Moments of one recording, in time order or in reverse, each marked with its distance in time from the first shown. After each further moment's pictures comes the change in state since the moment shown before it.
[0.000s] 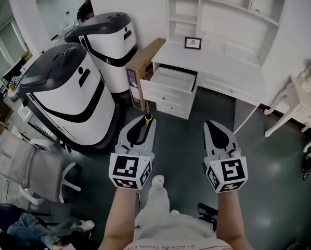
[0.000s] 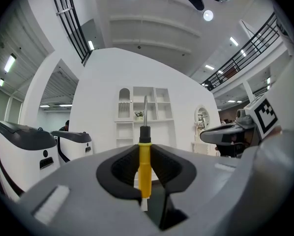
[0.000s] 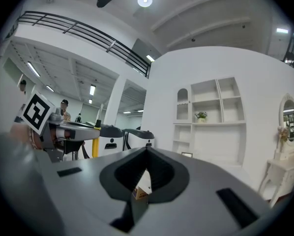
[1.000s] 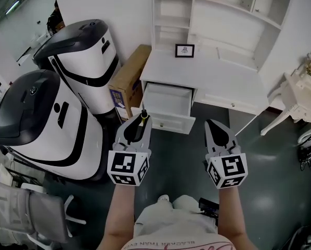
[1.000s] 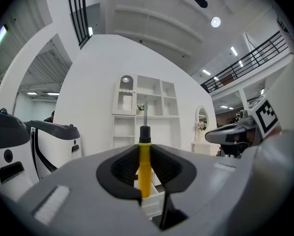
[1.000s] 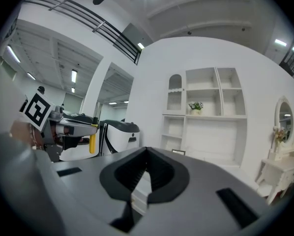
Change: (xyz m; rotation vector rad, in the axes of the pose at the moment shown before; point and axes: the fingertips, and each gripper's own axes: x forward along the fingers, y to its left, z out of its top) left arm 0.212 0.159 -0.040 -0.051 0.017 -0.137; right arm 0.224 -0.067 -0.030 -0.007 0.096 -0.168
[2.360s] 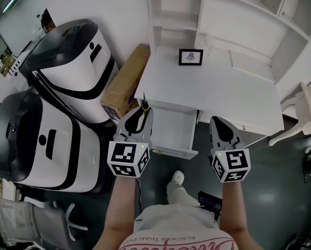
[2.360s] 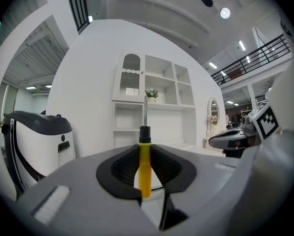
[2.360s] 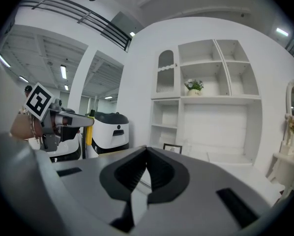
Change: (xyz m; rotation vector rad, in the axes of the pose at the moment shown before) left arm 0.234 0.081 -0.030 -0.024 0.092 0.019; right arm 0.207 -0.138 -0.055 0.056 0.095 0.003
